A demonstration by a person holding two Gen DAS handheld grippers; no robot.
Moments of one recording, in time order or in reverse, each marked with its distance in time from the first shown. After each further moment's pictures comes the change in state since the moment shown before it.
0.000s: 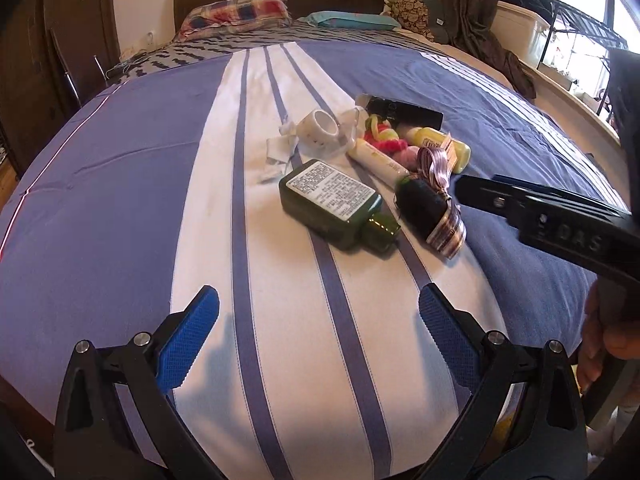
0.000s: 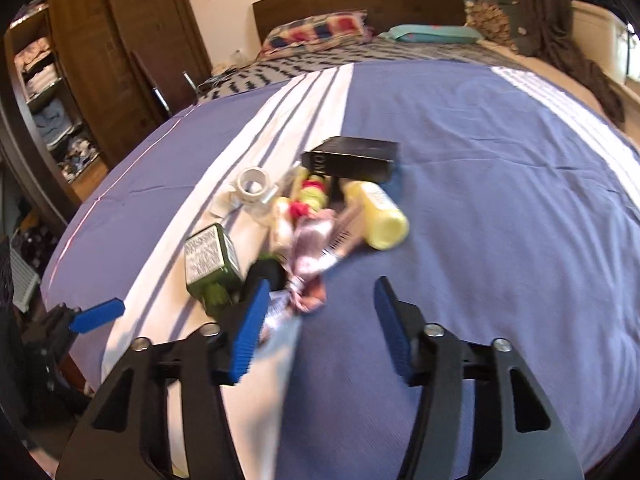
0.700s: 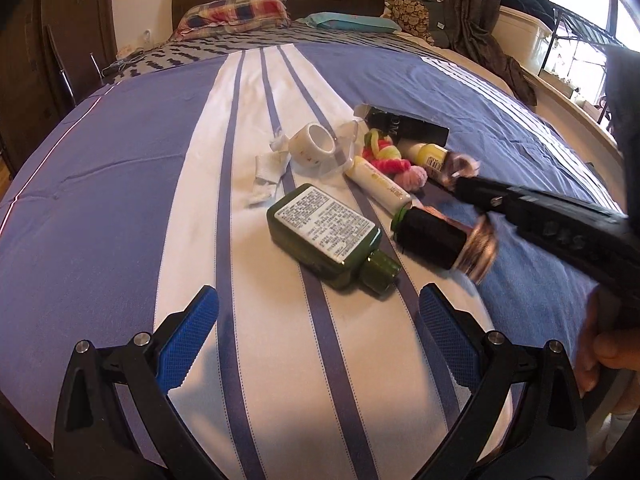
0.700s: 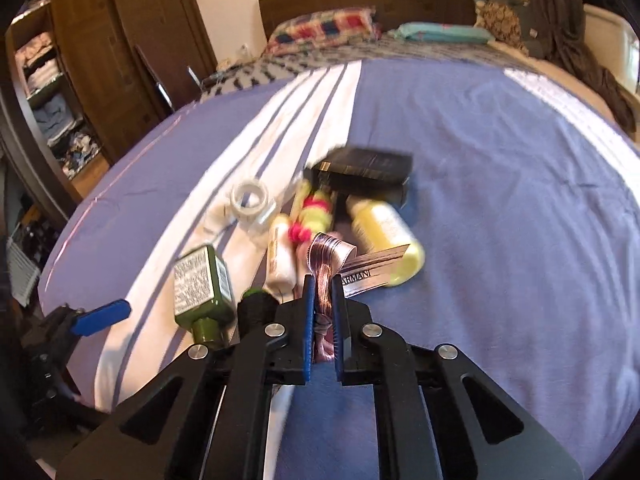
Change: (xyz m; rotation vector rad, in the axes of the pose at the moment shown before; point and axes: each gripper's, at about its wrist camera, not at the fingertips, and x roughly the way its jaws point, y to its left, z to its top) left arm 0.017 -0.003 0.022 -0.013 -0.005 -0.017; right arm 0.011 -0.001 0.020 -0.026 -0.011 0.000
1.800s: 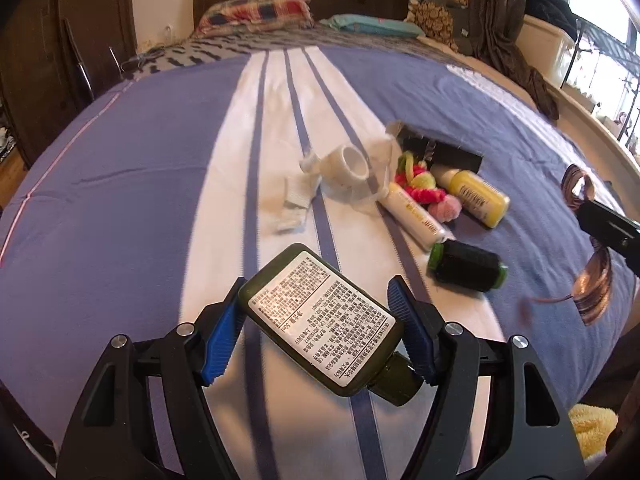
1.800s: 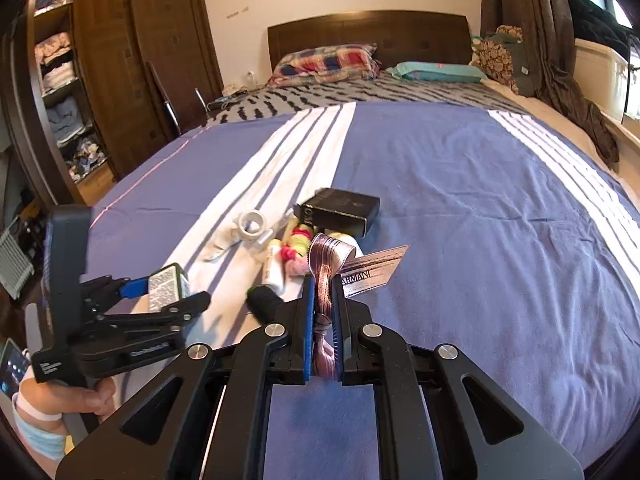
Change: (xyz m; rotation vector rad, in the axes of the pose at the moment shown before) left arm -0.007 0.013 0.020 -0.054 -0.020 0.057; right arm -0.063 -0.008 -0.003 -0.058 -0.109 -0.023
